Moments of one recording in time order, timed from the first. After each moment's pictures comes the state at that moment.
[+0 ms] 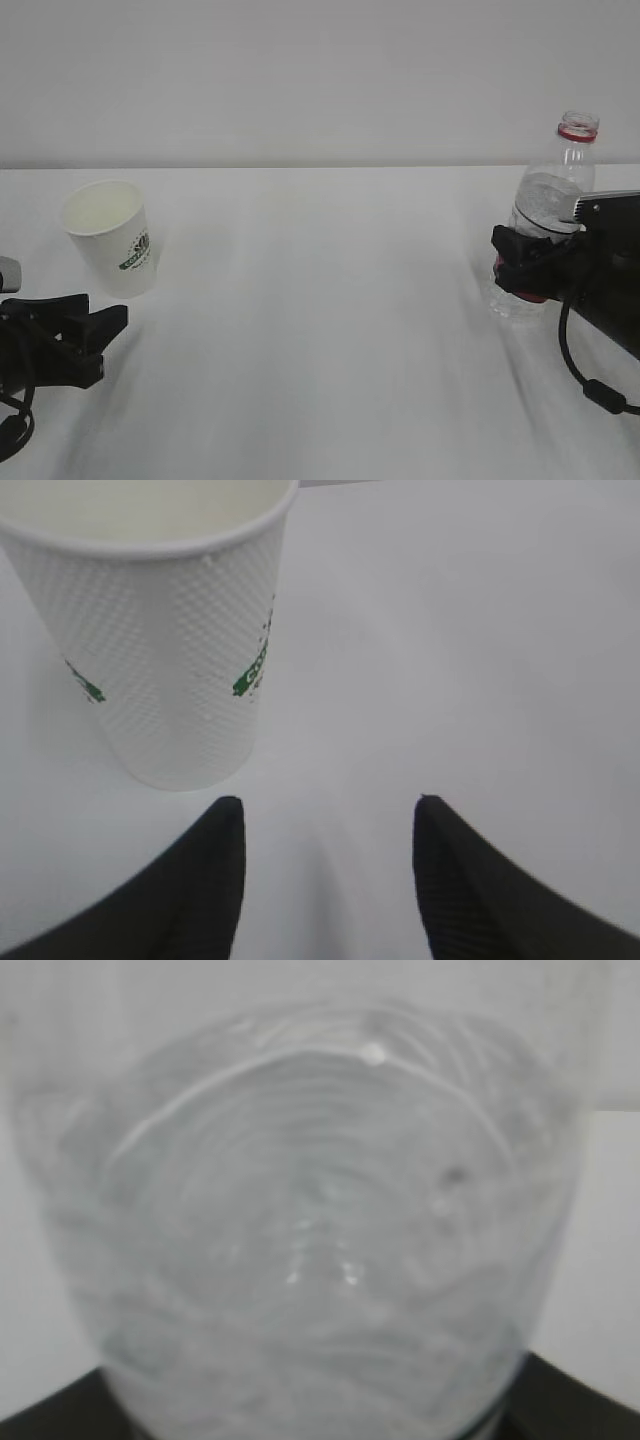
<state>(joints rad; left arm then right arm) -0.18 1.86 -0.23 0.25 -1.15 -0.13 0.08 2.02 -0.51 -0.16 -1.16 0.09</state>
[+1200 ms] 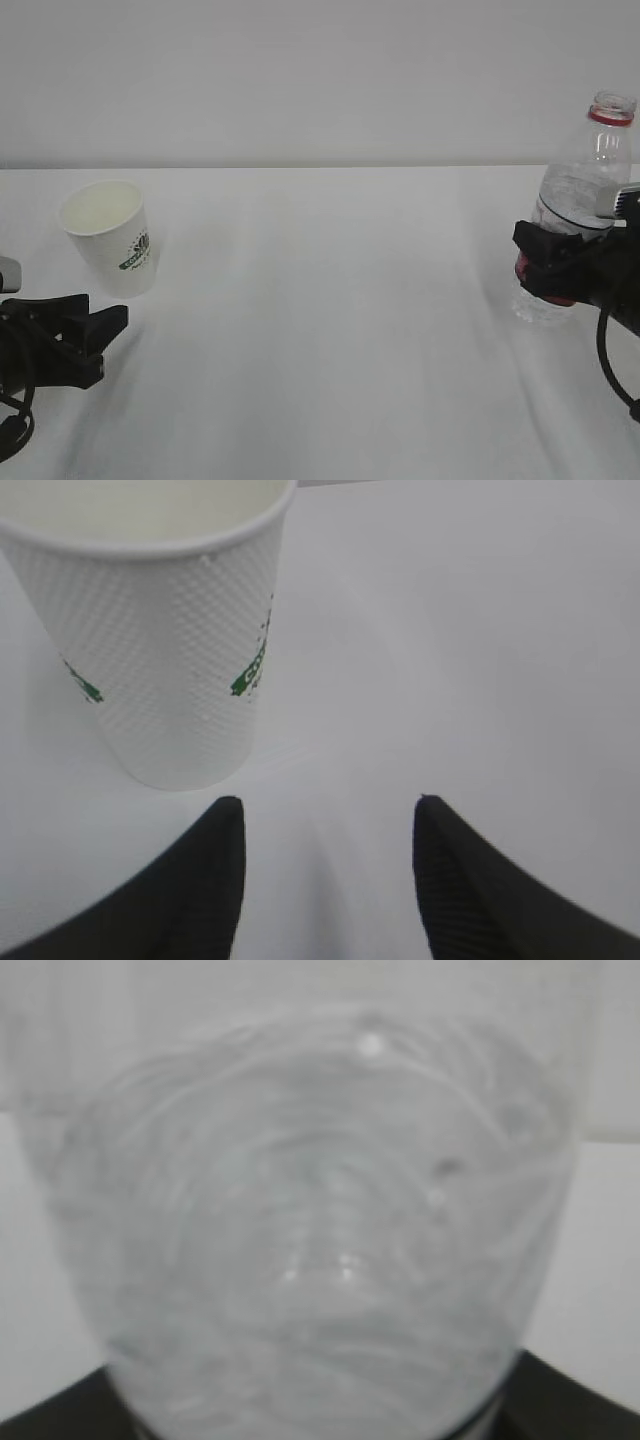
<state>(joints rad) -0.18 1.86 -0.23 0.25 -1.15 -0.13 0.08 1.80 -0.37 -0.17 -1.09 0.09</state>
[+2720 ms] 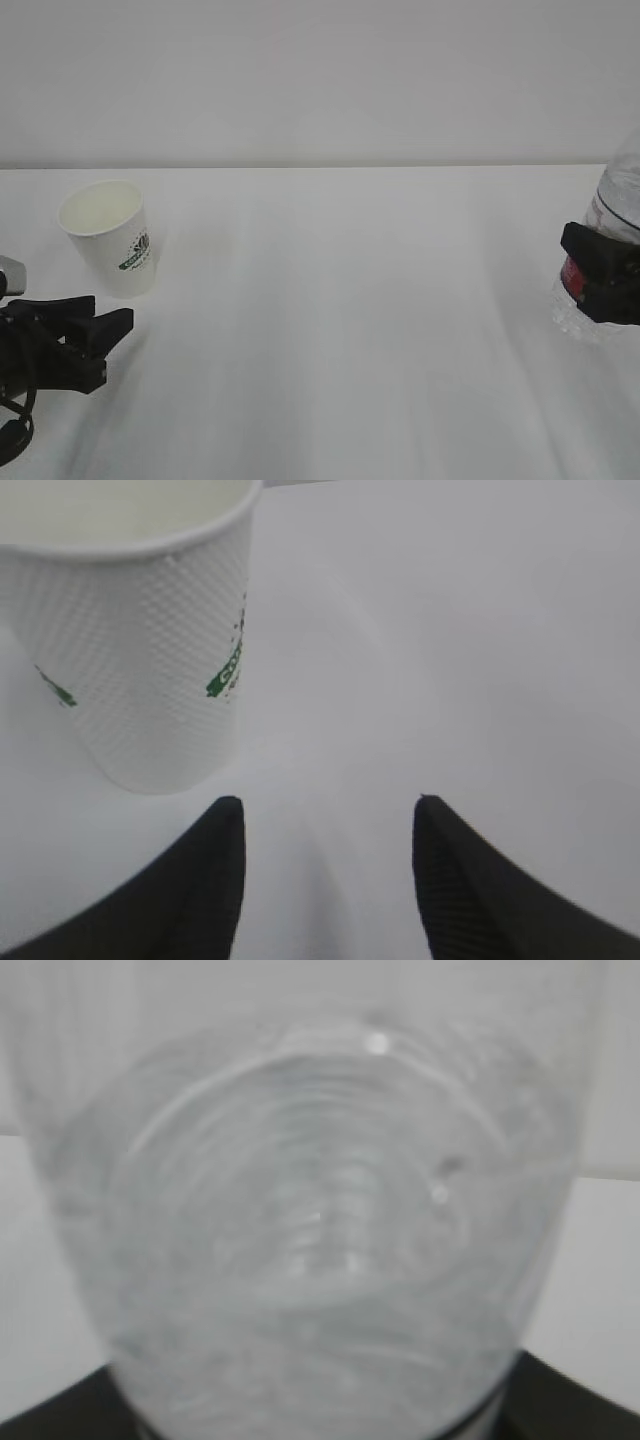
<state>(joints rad) -0.18 1.86 -0.23 0.29 -1.15 -0.13 0.08 1.43 -0.19 -0.17 -0.97 0.09</state>
